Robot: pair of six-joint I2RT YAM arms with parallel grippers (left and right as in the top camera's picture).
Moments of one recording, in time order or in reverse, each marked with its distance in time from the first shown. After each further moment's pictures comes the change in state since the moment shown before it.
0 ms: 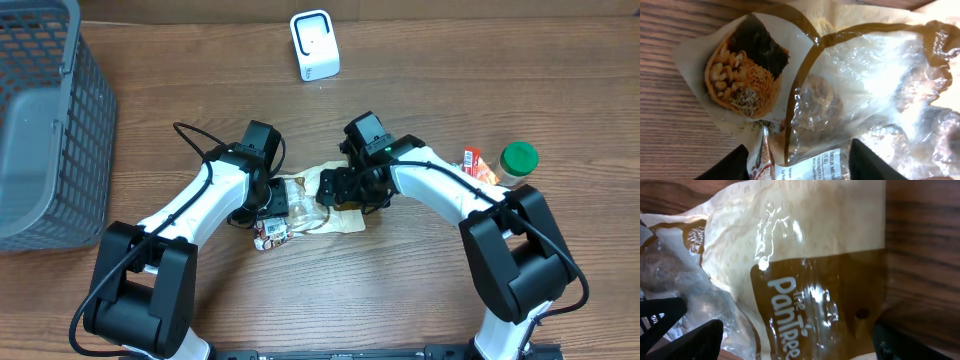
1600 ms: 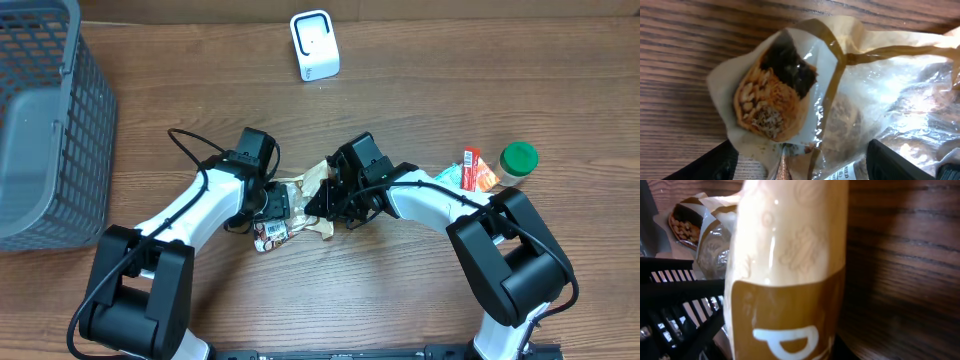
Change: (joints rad) left arm 0.027 -0.019 -0.075 0.094 -0.011 0.028; right arm 0.041 -0.004 -0.185 0.369 -0.247 0.180
